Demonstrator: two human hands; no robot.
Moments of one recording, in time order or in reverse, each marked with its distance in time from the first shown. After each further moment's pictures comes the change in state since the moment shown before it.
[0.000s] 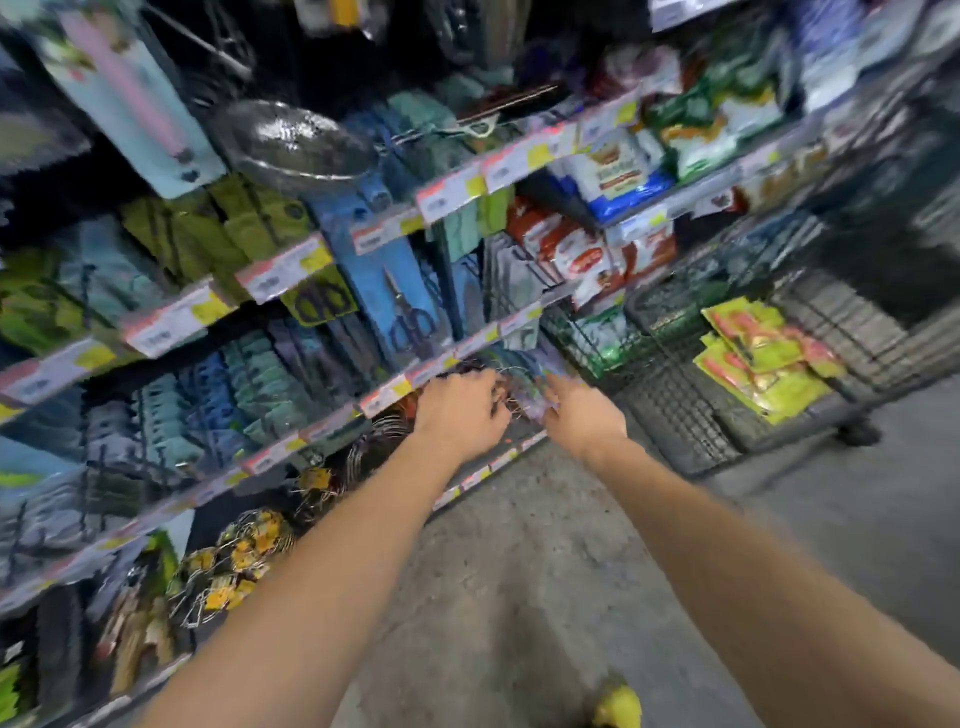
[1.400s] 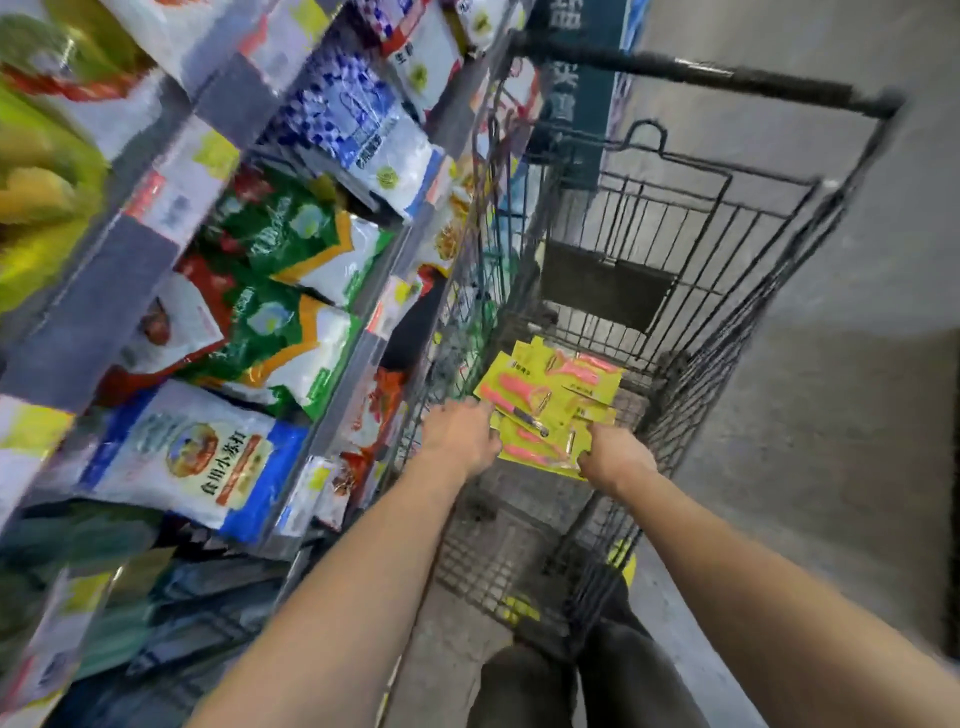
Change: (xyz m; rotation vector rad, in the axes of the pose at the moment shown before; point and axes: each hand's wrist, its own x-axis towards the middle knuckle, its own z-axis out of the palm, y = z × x) left_hand 0.445 0.430 0.016 0.368 -0.375 0.571; right_hand 0.166 0.449 -0.221 0.351 -0.154 0.757
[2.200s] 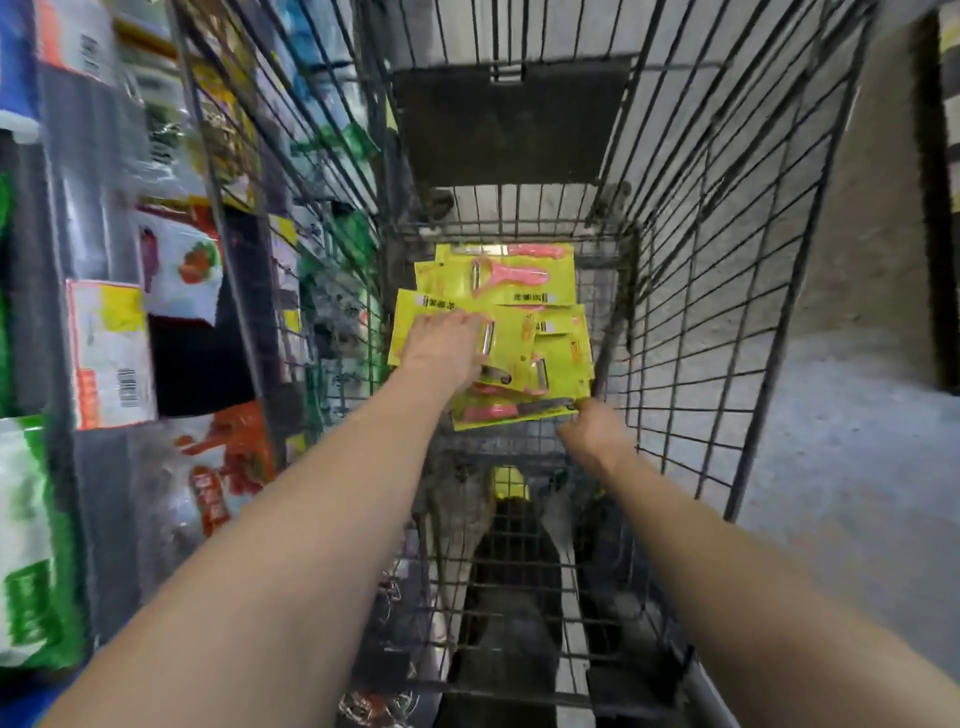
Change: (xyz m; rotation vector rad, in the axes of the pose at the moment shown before) left_hand 0.240 0.032 0.119 0.230 -0.253 0.413; right_hand 0.147 0.041 0.161 0.554 -0.038 0.520
